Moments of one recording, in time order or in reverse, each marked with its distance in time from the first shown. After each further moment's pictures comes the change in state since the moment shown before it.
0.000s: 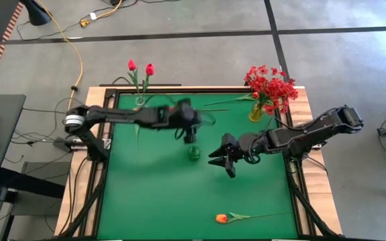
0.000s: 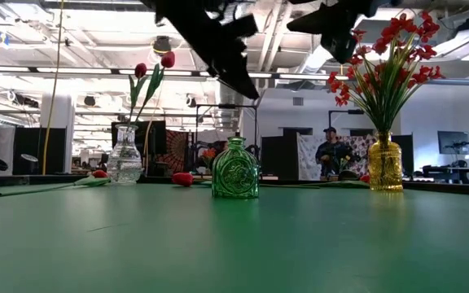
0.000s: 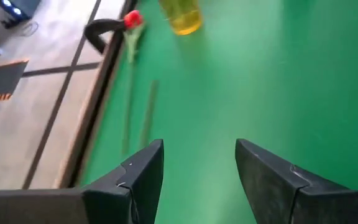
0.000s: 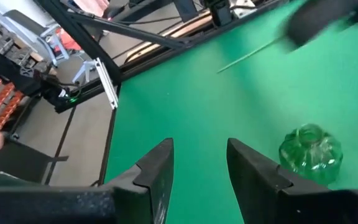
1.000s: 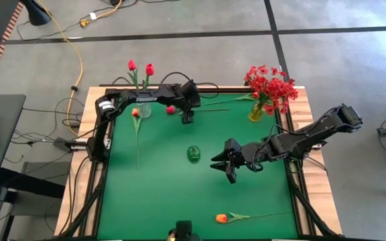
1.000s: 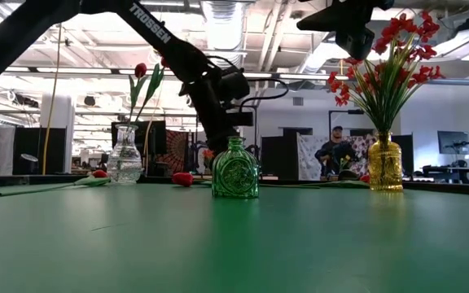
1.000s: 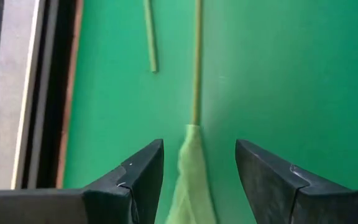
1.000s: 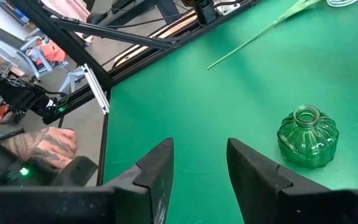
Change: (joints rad) left arm 0.346 0.385 0.191 -0.140 0.242 0.232; right arm 0.105 0.000 0.000 -0.034 0.170 0.111
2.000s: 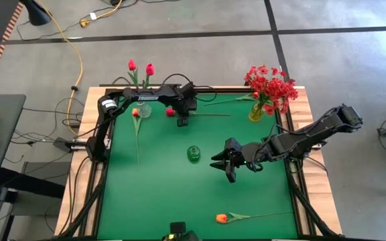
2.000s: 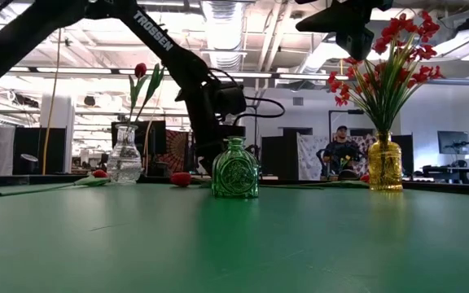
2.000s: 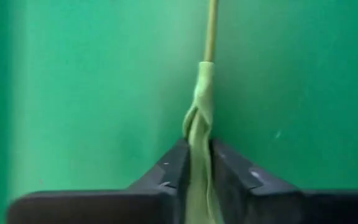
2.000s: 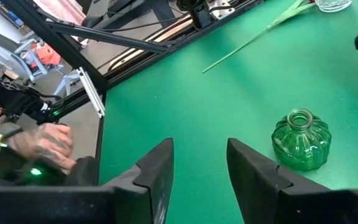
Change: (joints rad) left arm 0.029 0.043 0.000 -0.149 0.031 0.026; right arm 0.000 0.000 0.000 0.000 0.025 -0.005
